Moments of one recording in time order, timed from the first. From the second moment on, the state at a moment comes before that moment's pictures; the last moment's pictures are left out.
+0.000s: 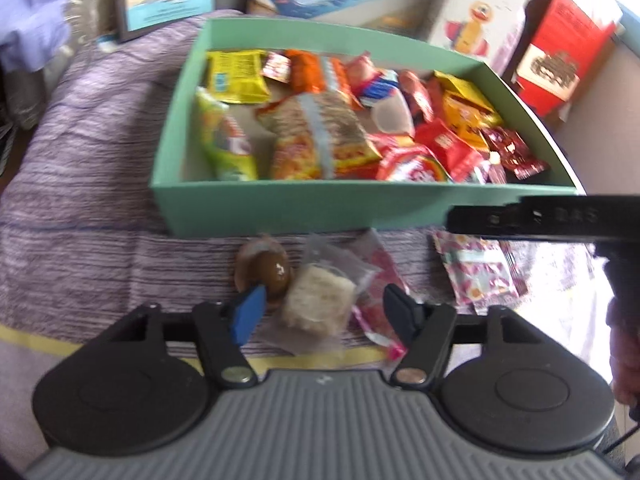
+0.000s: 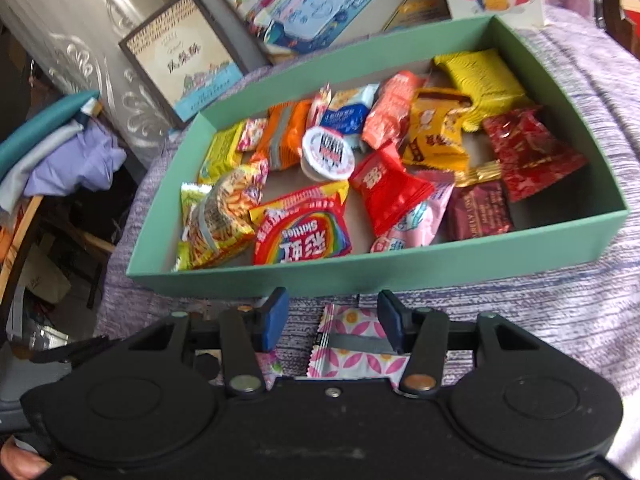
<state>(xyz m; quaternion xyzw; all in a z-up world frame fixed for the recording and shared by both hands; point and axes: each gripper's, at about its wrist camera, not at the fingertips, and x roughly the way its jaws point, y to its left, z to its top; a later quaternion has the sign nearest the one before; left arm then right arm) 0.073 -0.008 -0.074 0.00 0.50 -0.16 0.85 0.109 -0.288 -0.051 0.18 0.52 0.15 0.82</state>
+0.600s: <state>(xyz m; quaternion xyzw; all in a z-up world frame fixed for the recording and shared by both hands) 0.043 -0.010 -0.081 0.00 0.52 -0.20 0.83 0.062 -0.286 -0.048 0.16 0.54 0.18 0.81</state>
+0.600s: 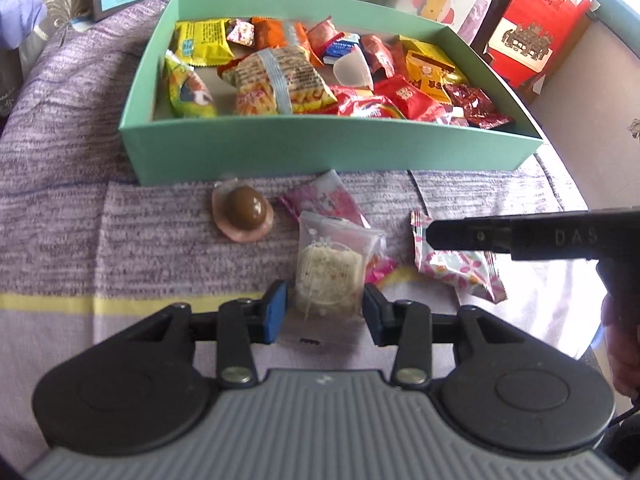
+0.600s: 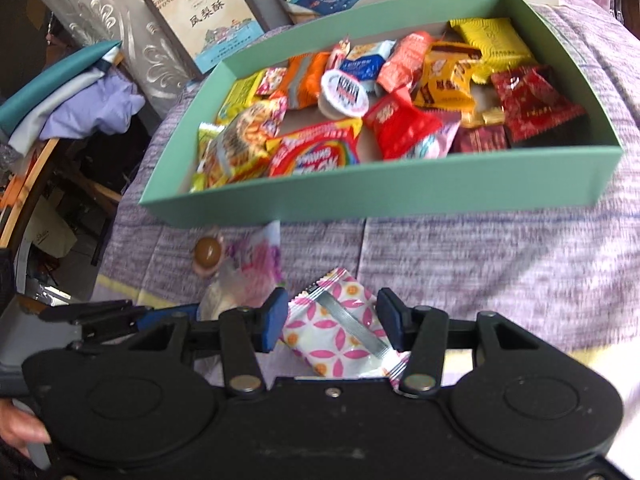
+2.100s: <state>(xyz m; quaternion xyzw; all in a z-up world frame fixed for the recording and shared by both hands) 0.040 -0.001 -0.079 0.02 0.50 -0.19 0.84 0.037 -0.249 -0.036 0.00 0.50 0.20 0.85</state>
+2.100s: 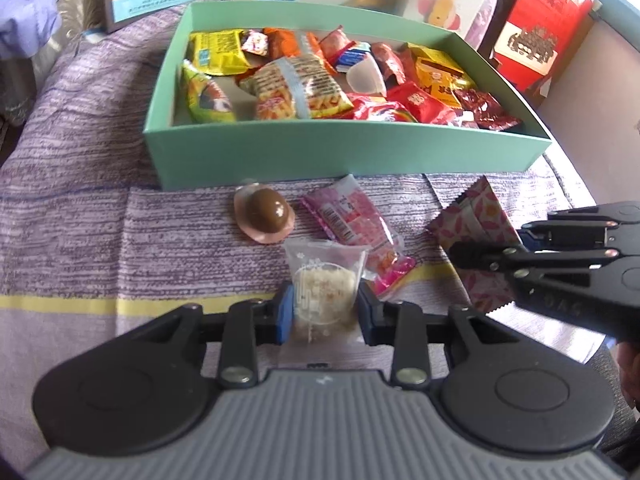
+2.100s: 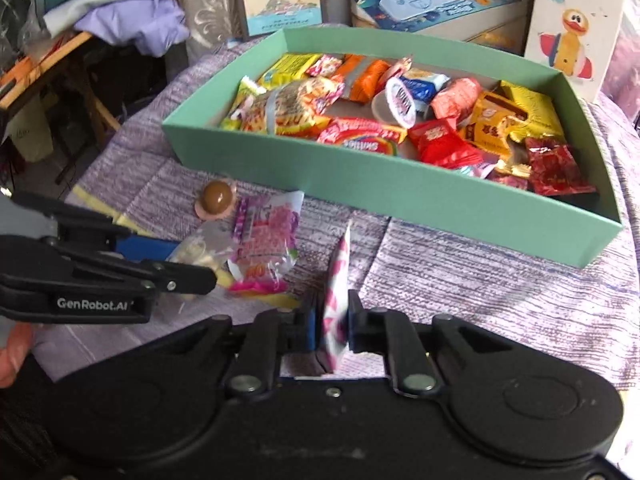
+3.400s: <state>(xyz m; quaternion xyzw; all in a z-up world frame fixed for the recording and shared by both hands) 0.209 0.005 -0.013 0.01 0.42 -0.12 0.90 0.256 -0.197 0.007 0.15 0.45 0.22 0.85</state>
